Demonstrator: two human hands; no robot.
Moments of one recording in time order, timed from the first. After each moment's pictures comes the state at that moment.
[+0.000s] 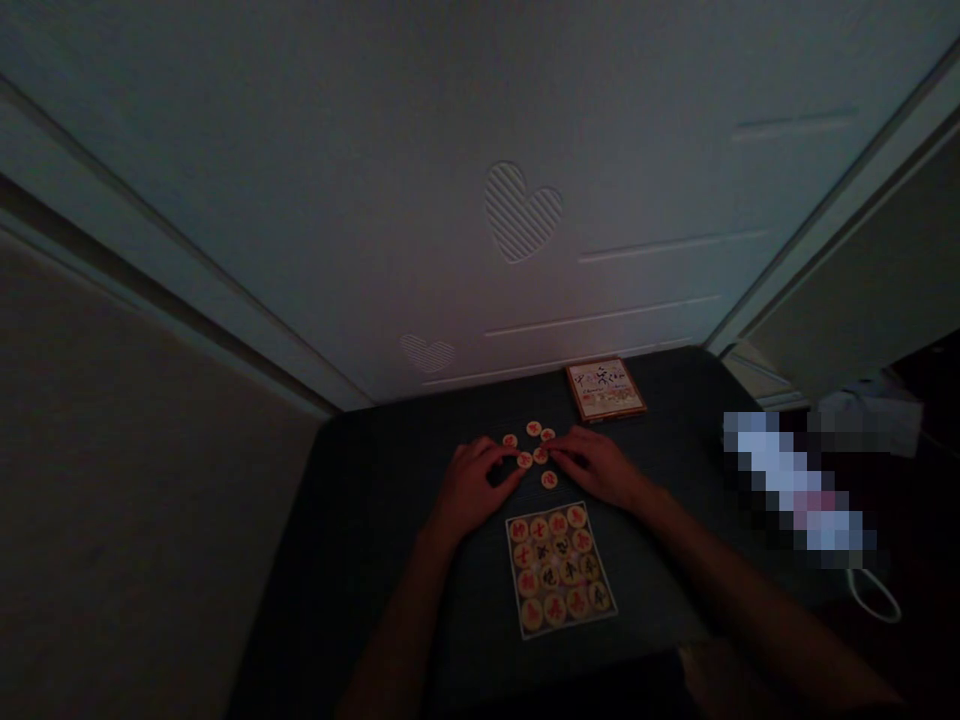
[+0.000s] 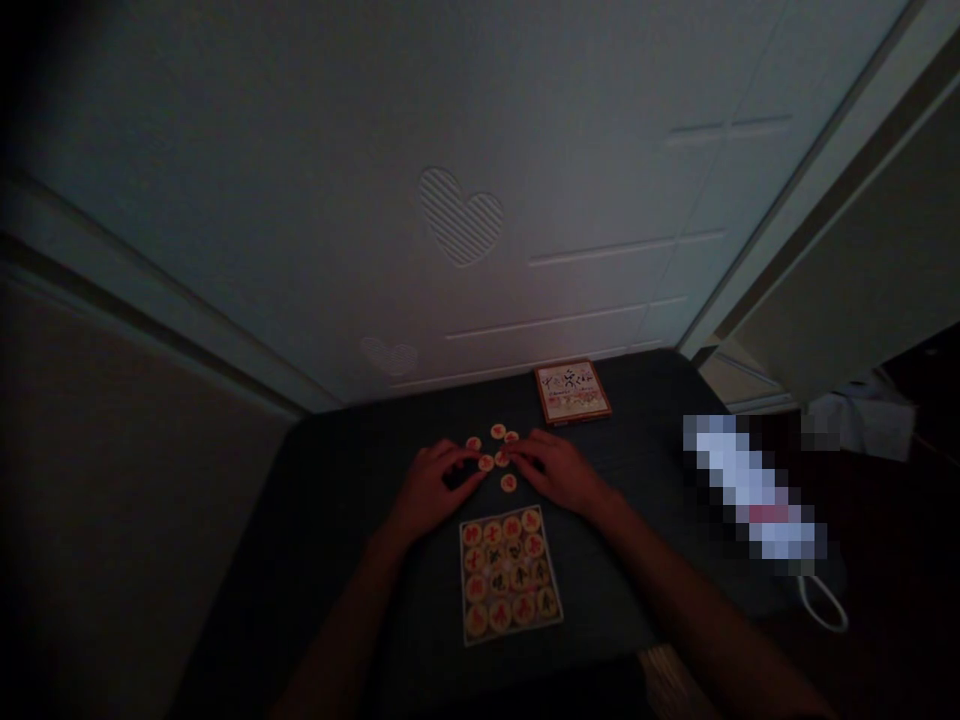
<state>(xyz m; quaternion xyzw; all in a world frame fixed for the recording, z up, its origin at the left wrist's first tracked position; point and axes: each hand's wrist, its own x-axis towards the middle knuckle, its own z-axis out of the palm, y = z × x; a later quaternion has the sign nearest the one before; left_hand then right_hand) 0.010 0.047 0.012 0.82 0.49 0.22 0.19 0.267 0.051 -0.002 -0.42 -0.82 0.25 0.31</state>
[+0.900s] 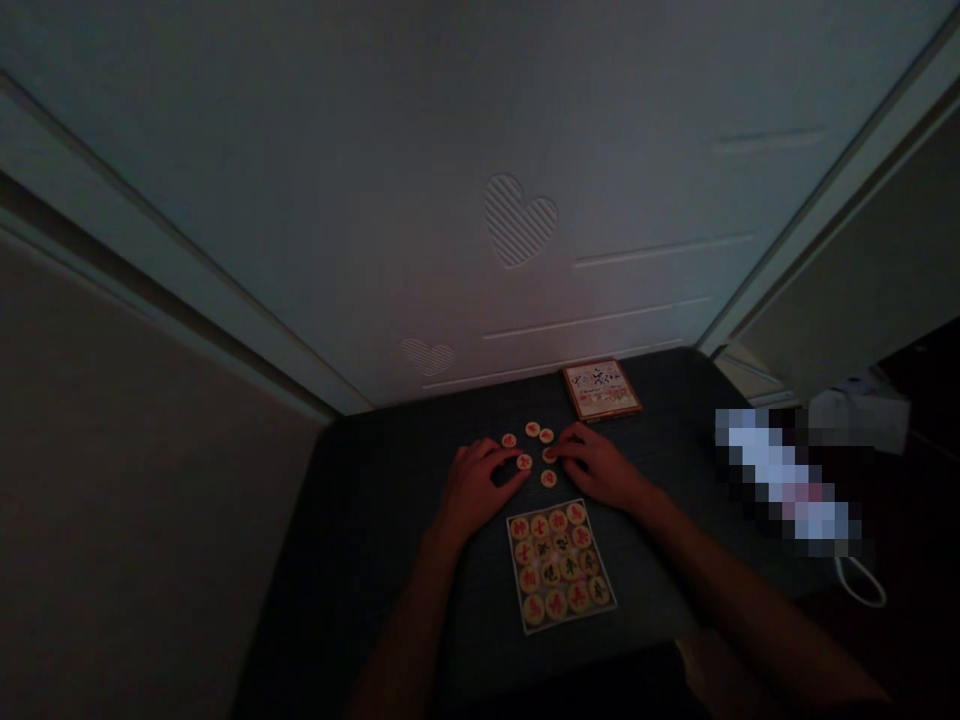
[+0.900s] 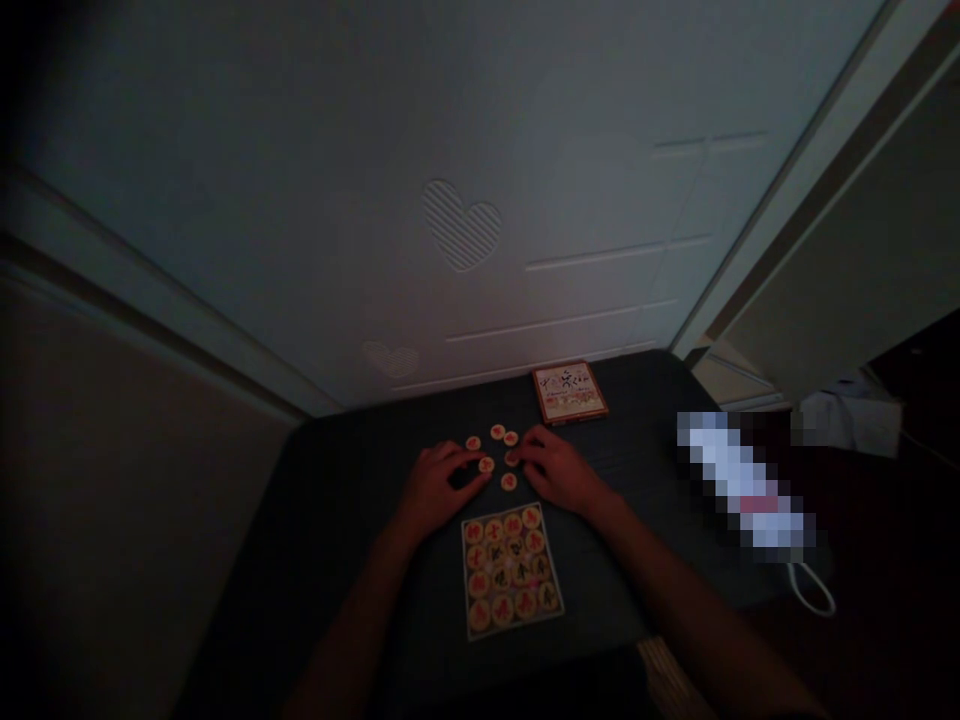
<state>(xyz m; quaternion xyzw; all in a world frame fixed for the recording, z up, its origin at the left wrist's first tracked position) 0.013 0.045 0.010 0.83 0.49 0.21 0.16 0.271 0.044 -0.006 -0.41 -0.82 0.22 0.33</state>
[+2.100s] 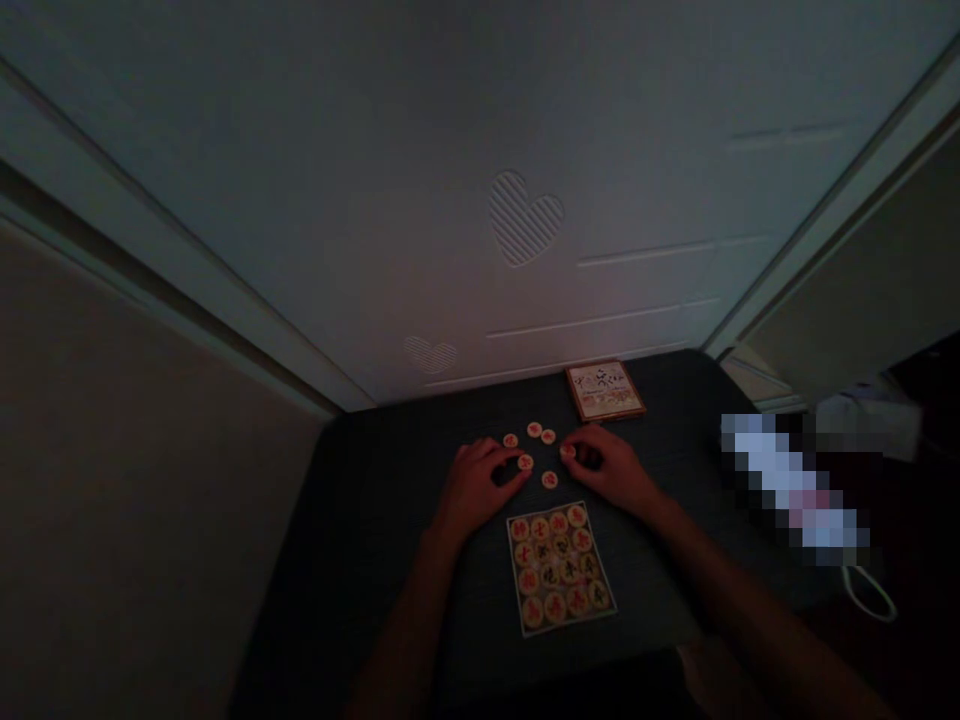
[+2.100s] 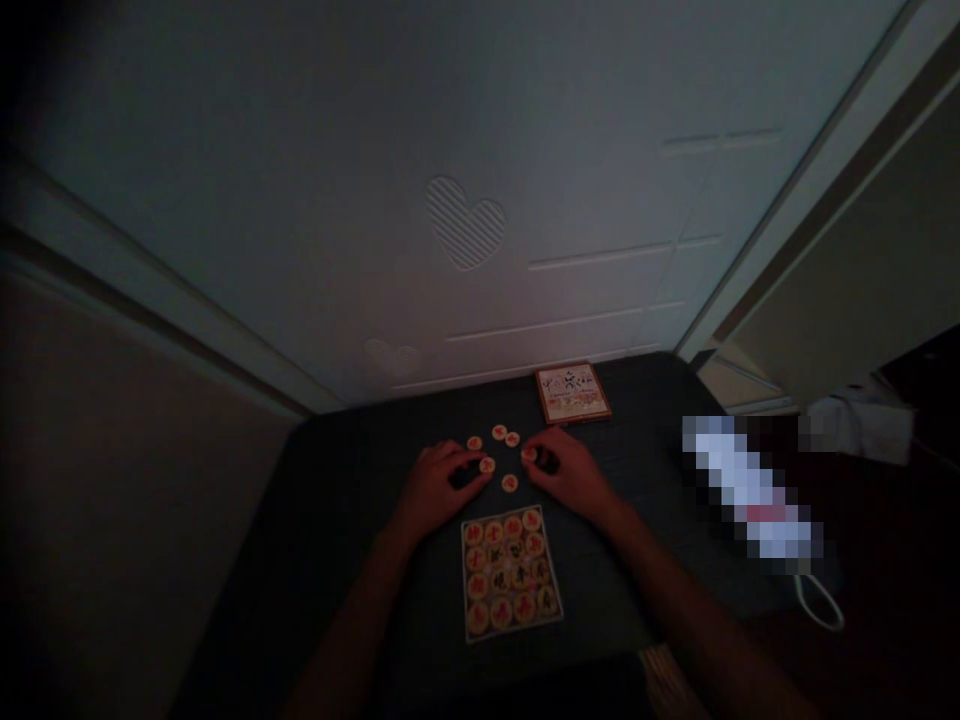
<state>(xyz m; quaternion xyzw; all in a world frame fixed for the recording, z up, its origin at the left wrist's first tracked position) 0.013 0.047 0.007 0.83 0.49 0.22 0.15 0.274 0.038 0.002 -0.48 -0.75 0.25 0.38</state>
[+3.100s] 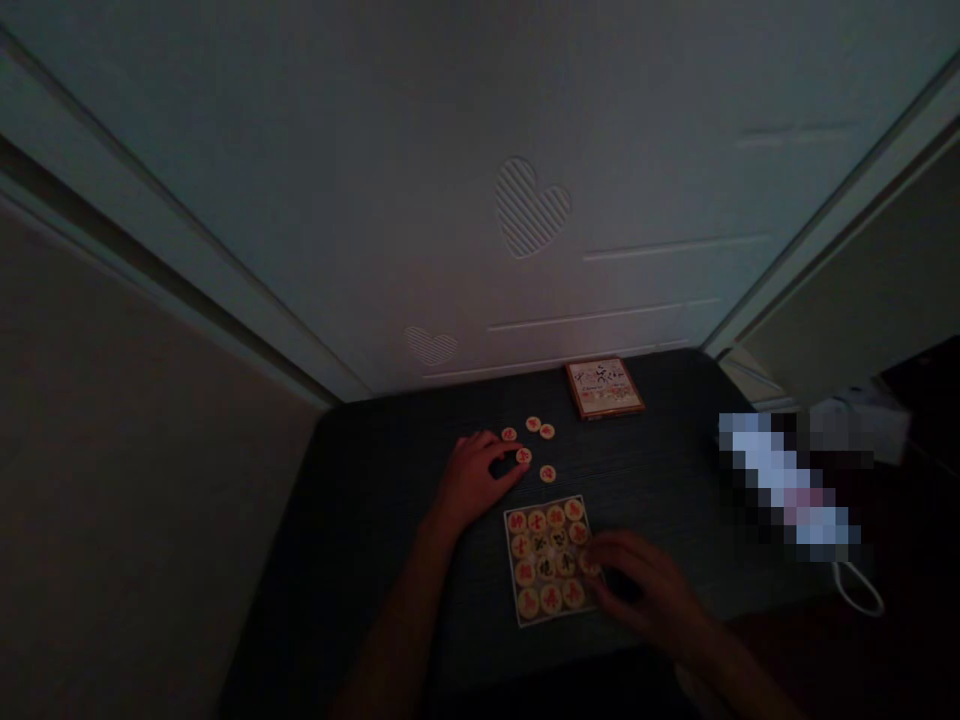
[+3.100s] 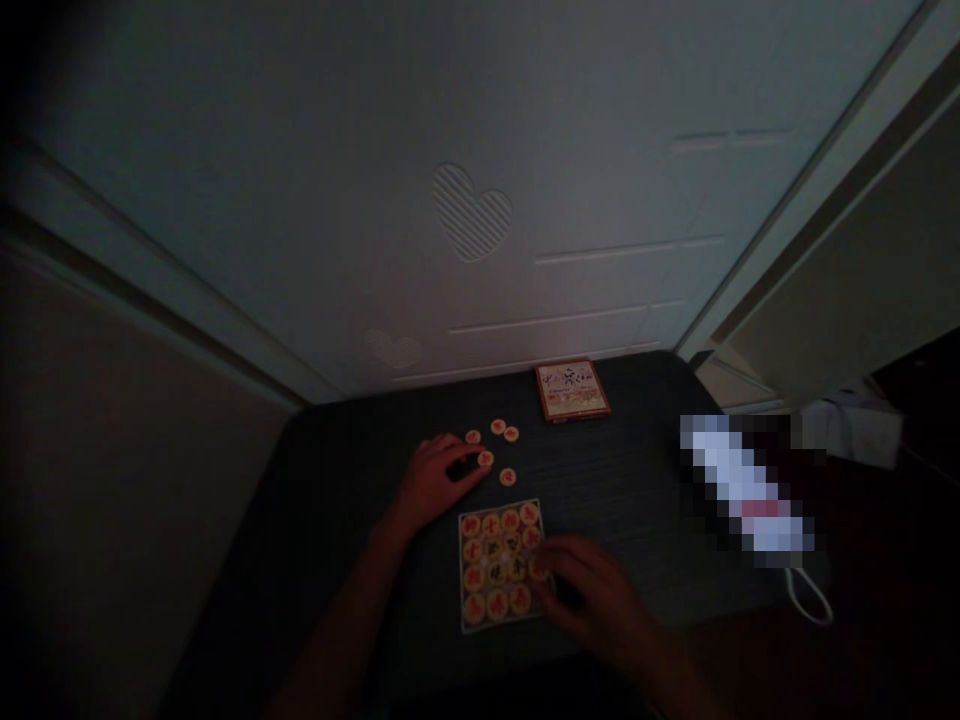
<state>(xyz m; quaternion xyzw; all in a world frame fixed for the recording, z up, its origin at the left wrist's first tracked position) 0.012 0.047 0.007 0.83 0.49 0.22 0.16 0.284 -0.105 -0.013 -0.46 -0.78 0.25 0.34</state>
